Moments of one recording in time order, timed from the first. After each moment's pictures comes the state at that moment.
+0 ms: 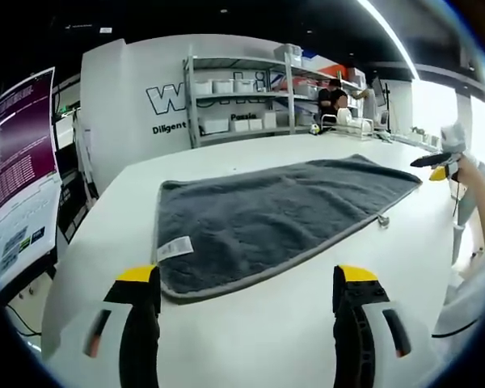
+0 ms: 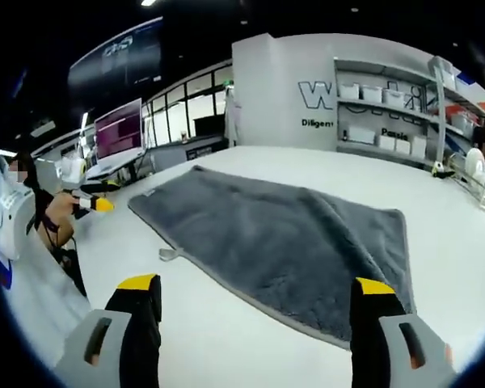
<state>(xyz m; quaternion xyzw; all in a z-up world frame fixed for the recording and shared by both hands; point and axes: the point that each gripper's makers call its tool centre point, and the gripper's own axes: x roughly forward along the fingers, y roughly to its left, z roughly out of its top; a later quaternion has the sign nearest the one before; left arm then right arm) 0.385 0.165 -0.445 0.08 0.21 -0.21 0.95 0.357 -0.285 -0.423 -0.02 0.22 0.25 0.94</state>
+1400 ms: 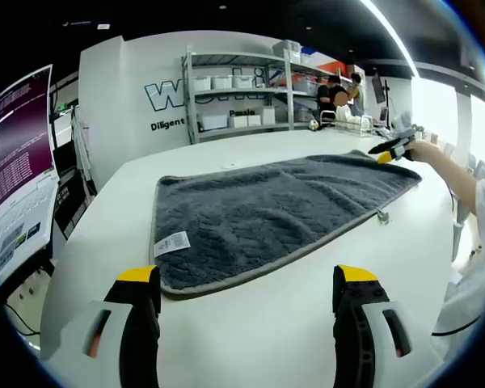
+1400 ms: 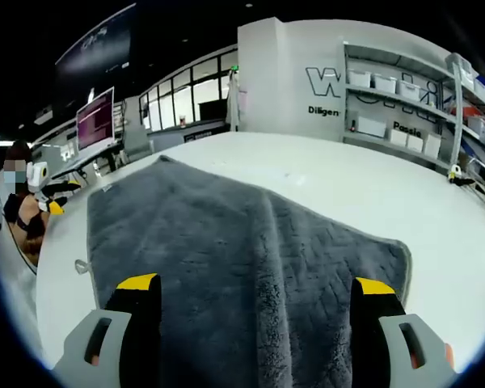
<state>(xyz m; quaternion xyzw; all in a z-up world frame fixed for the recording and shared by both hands) 0.384 0.162 -0.450 0.09 0.22 -0.21 0.95 0.519 -0.335 -0.475 -0.04 0.26 0.27 0.93</state>
